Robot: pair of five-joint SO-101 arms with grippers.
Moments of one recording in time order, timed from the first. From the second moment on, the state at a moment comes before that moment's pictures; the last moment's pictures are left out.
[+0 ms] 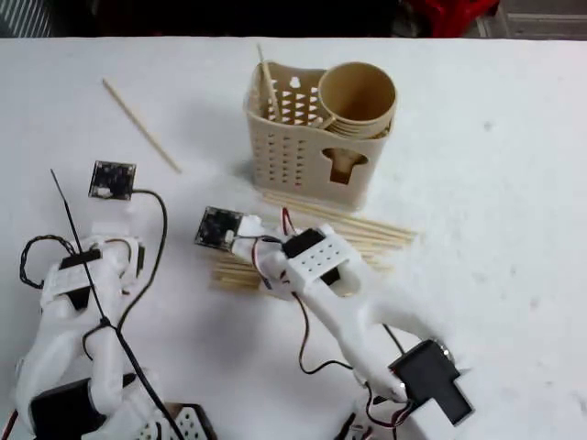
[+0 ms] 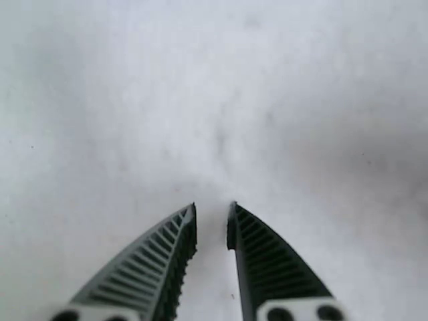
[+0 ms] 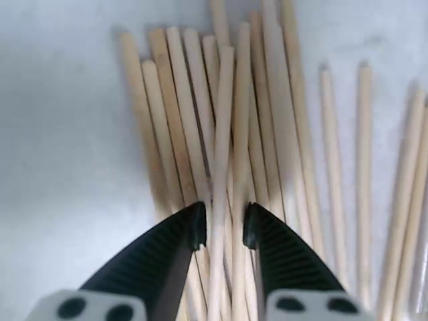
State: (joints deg) left arm -23.5 -20.5 64.3 29.6 -20.5; right arm -37.6 -5.0 41.3 44.9 41.9
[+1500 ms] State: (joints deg) left arm -23.5 -20.5 64.3 29.6 -20.5; right arm -37.5 -5.5 41.4 42.2 42.1
